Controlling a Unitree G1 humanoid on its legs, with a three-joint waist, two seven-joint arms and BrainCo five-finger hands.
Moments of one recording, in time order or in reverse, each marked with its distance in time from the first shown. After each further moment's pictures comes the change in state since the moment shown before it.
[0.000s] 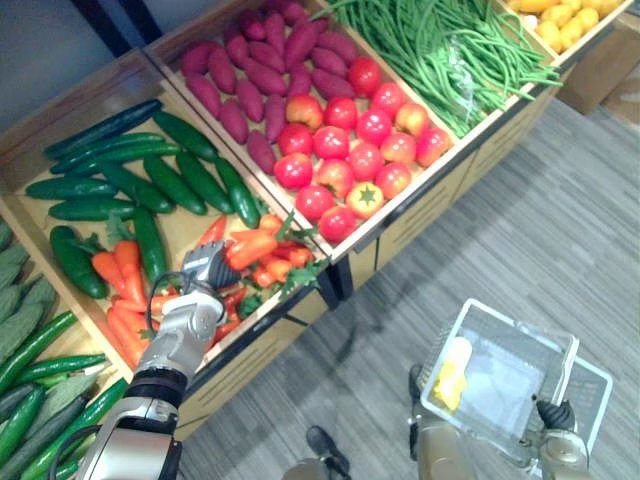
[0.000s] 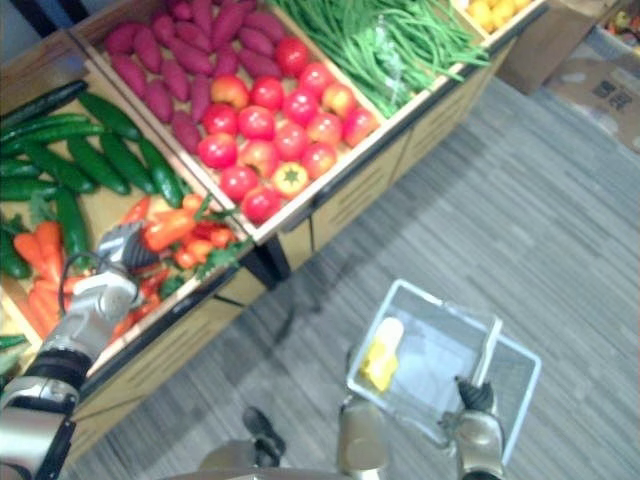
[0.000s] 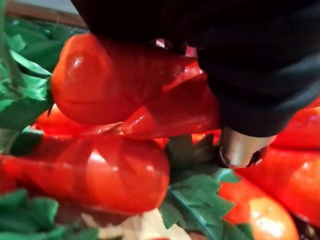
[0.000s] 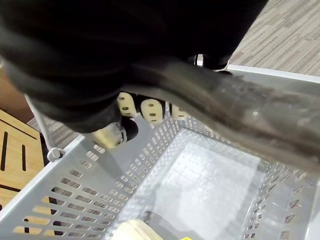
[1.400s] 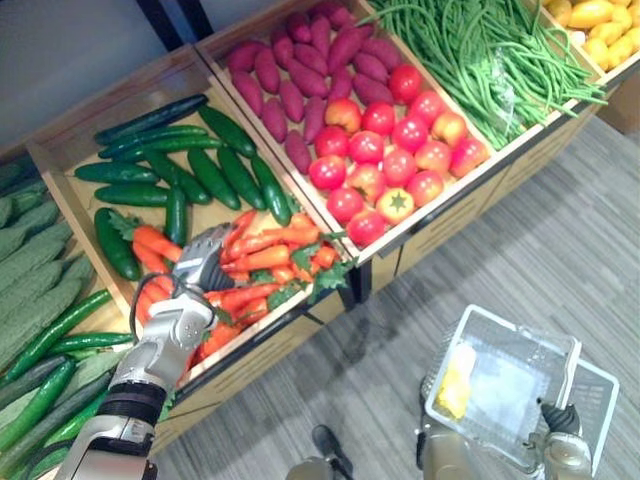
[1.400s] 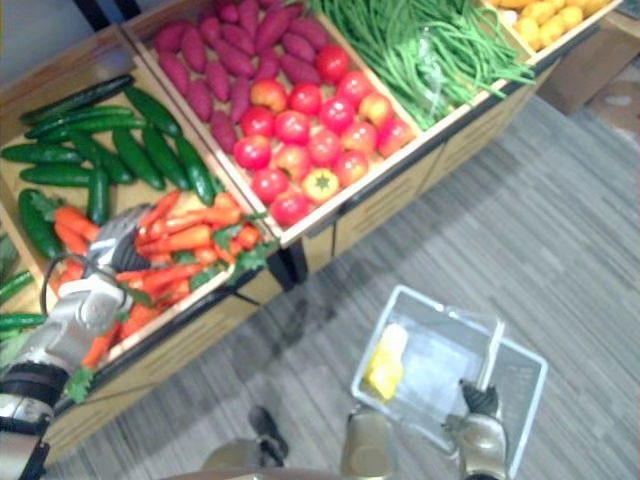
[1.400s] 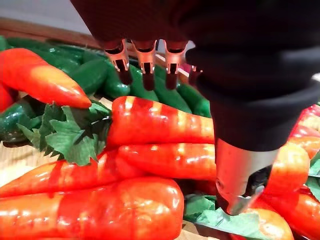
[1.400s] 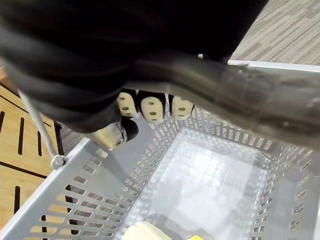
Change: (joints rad) left arm 0.086 0.073 -0.011 -0.062 -0.084 -0.066 -0.024; right arm -0.006 0.003 -0.025 -0.002 0.000 0.000 0.004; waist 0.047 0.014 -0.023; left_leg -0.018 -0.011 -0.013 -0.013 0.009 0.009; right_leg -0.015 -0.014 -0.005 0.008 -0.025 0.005
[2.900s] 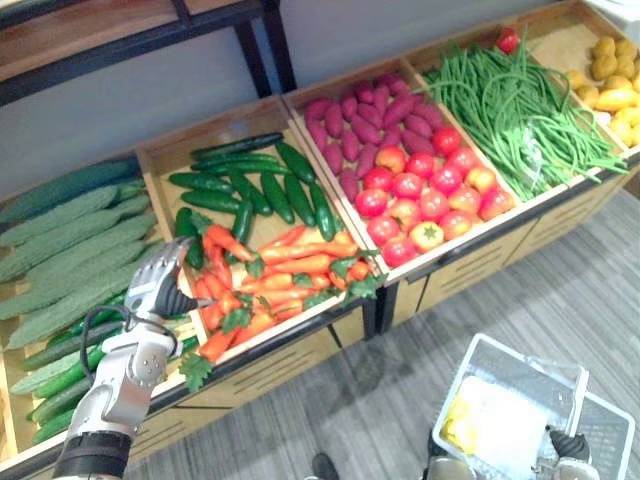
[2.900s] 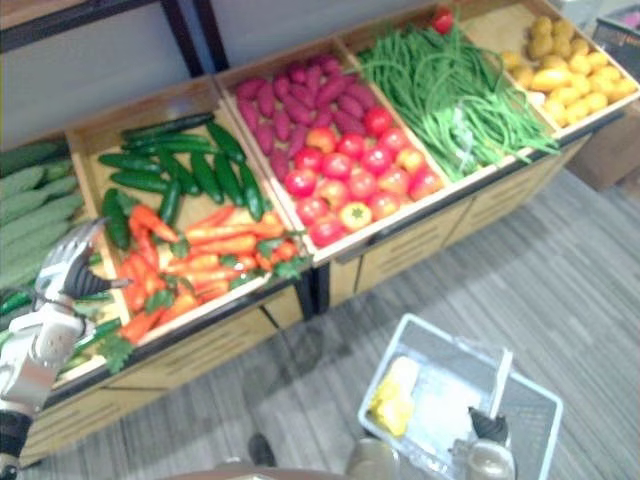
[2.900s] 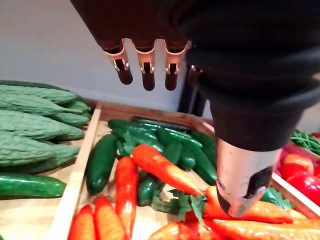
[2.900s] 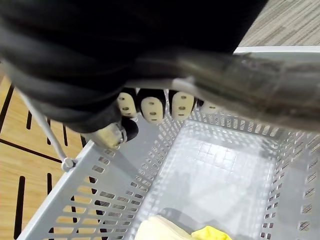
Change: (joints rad) left arm 0.245 0.042 0.207 -0.196 -0.001 -0.030 -0.016; right arm 0.043 0.001 -0.071 0.062 0.000 0.007 0.029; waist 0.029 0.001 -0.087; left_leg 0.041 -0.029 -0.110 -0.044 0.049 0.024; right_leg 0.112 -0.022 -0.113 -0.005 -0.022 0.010
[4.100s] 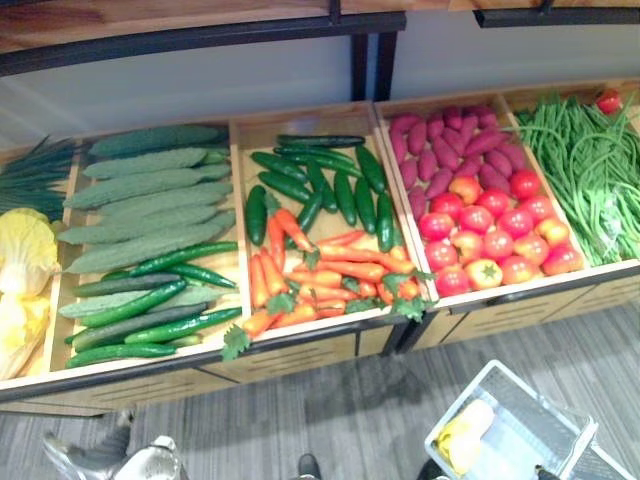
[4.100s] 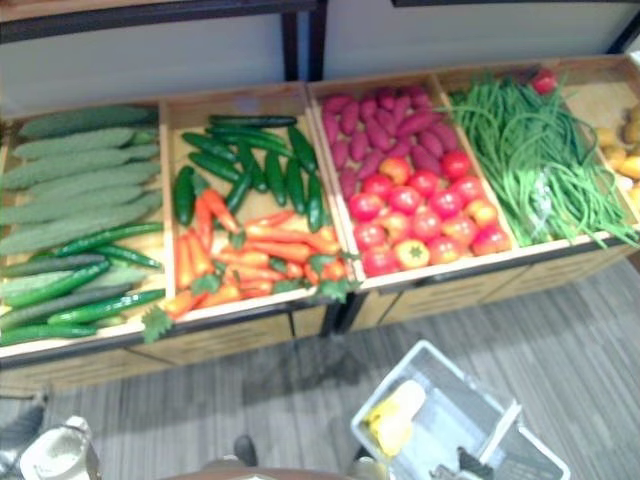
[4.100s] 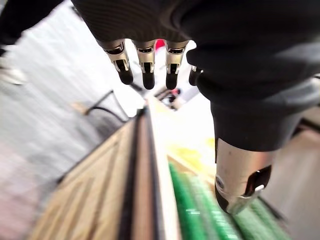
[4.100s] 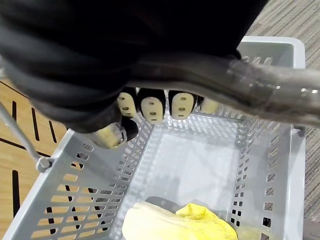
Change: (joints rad) left arm 0.256 -0.697 0.606 -0.138 -0.306 0.130 0.430; right arm -0.019 0.120 -0.243 0.166 0.048 0.018 -0.045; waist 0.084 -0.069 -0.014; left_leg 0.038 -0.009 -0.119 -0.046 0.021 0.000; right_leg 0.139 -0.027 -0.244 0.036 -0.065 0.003
